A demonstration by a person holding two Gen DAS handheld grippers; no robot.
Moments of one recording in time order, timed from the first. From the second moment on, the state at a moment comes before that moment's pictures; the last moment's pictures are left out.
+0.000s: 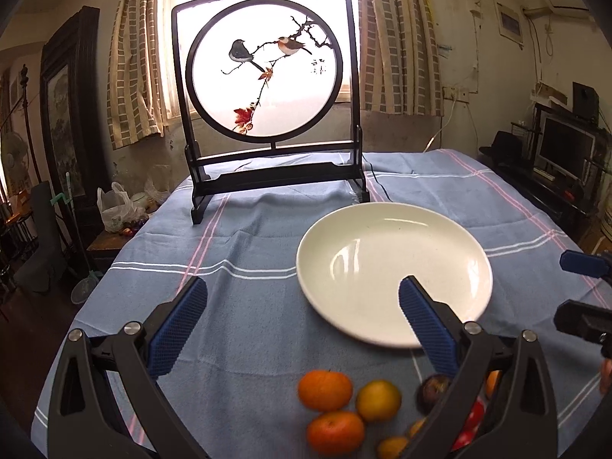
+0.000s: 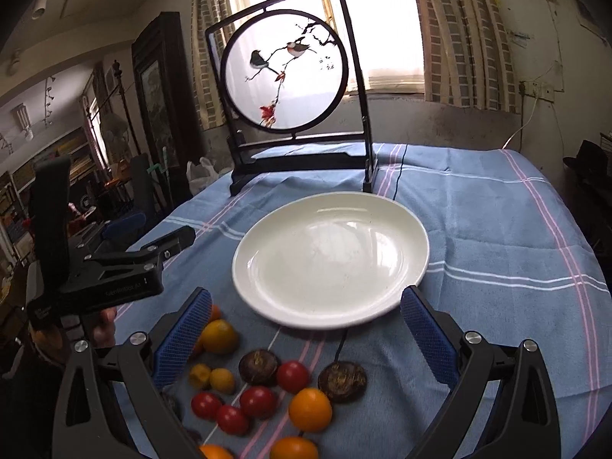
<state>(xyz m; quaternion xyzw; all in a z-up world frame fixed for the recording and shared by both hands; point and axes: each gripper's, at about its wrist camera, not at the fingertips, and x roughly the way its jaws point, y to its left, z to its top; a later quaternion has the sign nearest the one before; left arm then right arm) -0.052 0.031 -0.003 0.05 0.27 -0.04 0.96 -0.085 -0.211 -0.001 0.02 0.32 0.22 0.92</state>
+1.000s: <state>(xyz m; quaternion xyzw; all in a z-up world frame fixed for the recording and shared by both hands) -0.143 0.059 -0.089 0.16 0.41 -0.19 0.87 -0.190 -0.183 -0.071 -0.14 0.47 0.30 0.82</state>
